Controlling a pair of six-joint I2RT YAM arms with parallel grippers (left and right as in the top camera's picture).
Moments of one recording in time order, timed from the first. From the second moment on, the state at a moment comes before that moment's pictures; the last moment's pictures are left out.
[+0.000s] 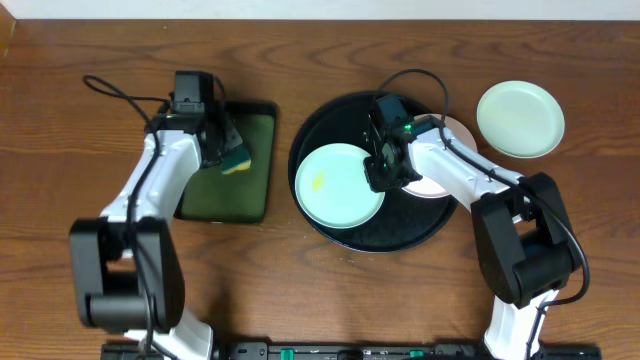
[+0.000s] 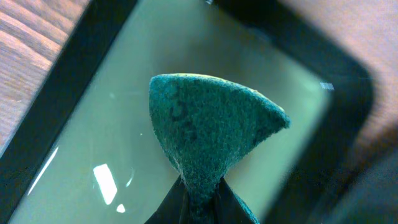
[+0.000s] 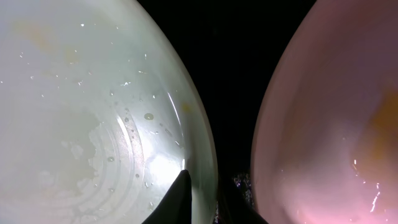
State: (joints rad) left arm -0.01 1.79 1.21 -0.58 0.00 -0.51; right arm 0.46 2.01 1.34 -0.75 -0.09 0.22
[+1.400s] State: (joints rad) left arm -0.27 1.63 1.21 -0.69 0.24 -0.43; right arm 0.41 2.01 1.34 -0.77 -0.05 0.34
